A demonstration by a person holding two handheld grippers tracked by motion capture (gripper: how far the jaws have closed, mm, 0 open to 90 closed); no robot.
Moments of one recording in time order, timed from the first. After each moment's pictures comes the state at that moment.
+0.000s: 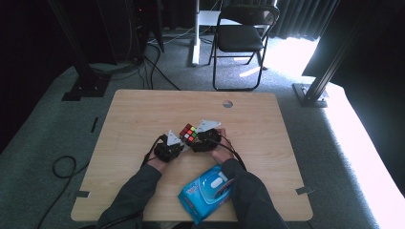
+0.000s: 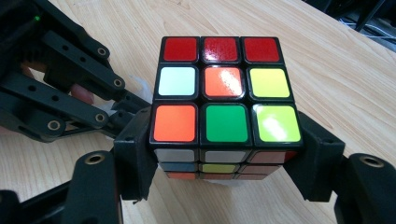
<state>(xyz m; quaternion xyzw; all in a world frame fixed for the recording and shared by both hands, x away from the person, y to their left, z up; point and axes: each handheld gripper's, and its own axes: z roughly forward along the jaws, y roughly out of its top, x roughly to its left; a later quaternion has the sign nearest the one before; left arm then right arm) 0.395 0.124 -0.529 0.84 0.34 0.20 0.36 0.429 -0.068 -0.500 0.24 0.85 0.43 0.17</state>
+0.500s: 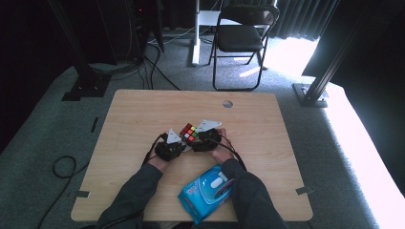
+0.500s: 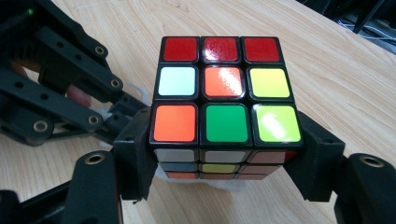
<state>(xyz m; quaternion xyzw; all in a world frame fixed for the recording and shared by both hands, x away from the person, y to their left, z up) 0.396 0.124 -0.523 0.84 0.35 0.18 0.37 0.429 -0.068 -0.499 0.24 0.85 0.44 0.17</state>
